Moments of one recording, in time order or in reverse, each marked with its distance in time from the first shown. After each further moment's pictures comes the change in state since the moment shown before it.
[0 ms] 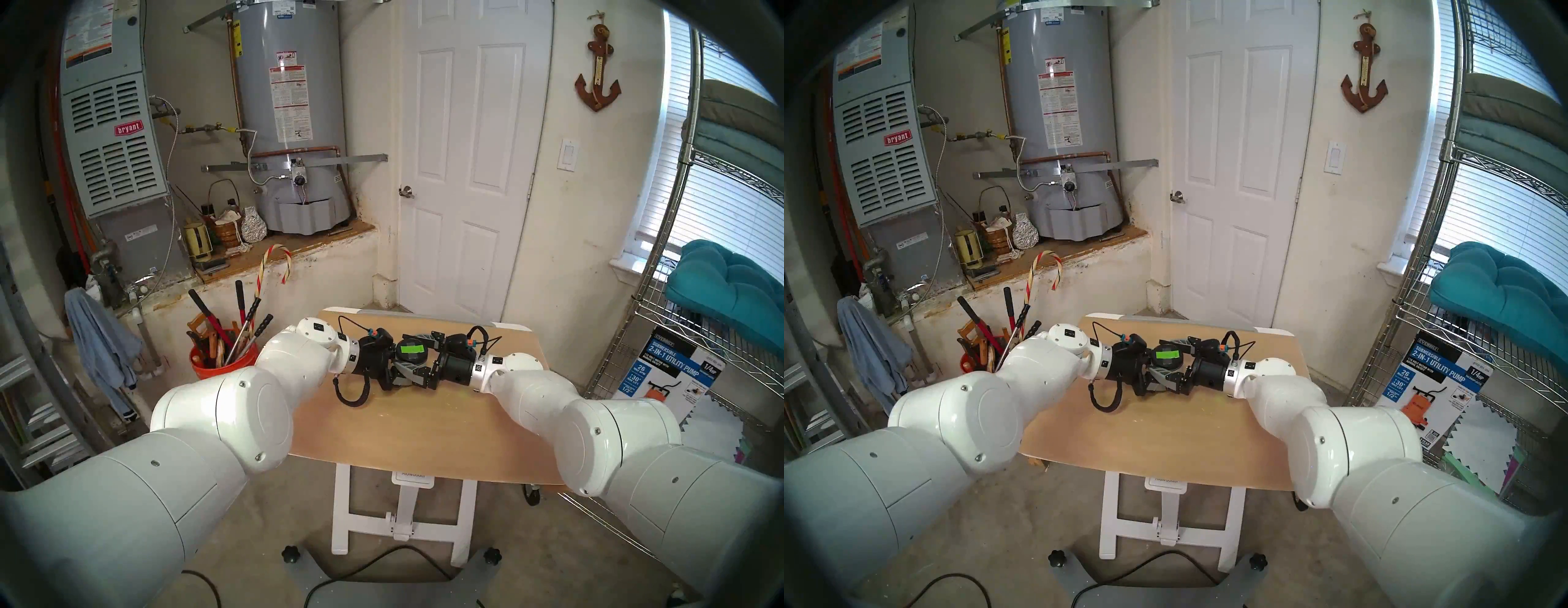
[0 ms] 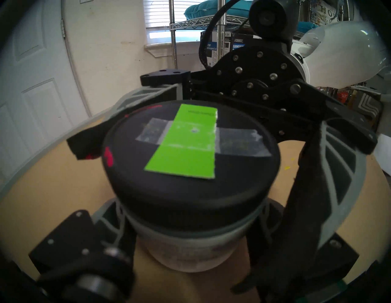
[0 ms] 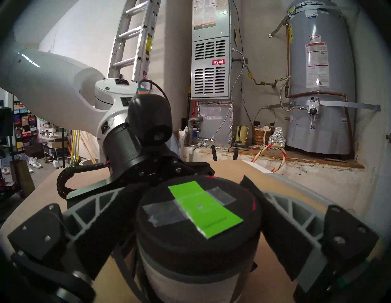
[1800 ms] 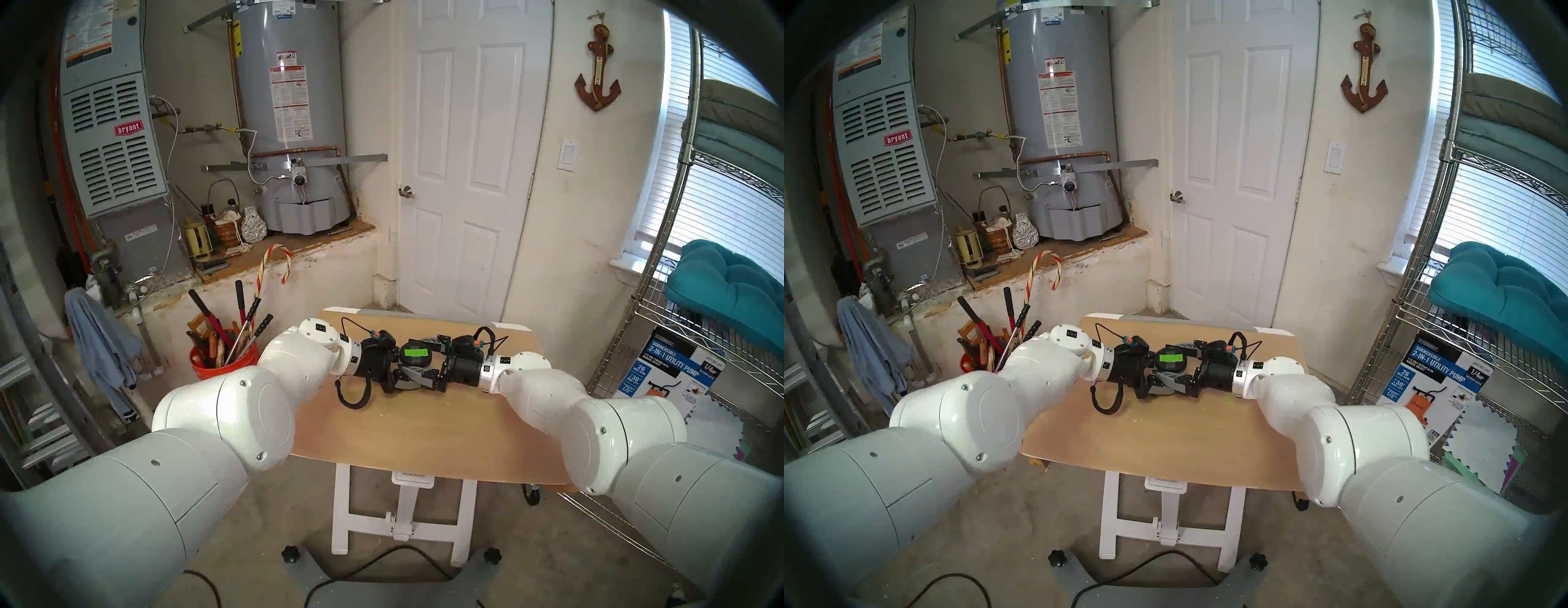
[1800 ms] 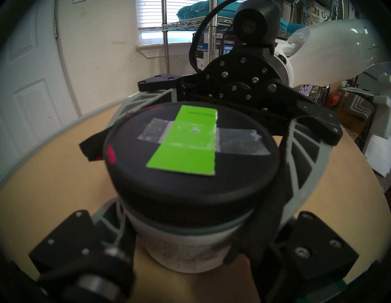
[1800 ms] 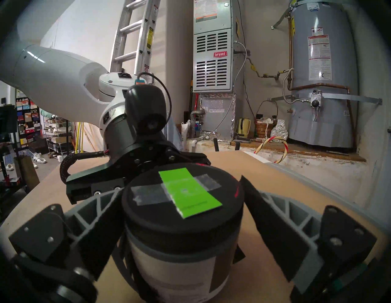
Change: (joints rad) left arm 0.001 -0.009 -0.018 0.003 0.012 0.005 -0.034; right arm 0.004 0.033 -0.019 0.002 0.005 0.023 0.027
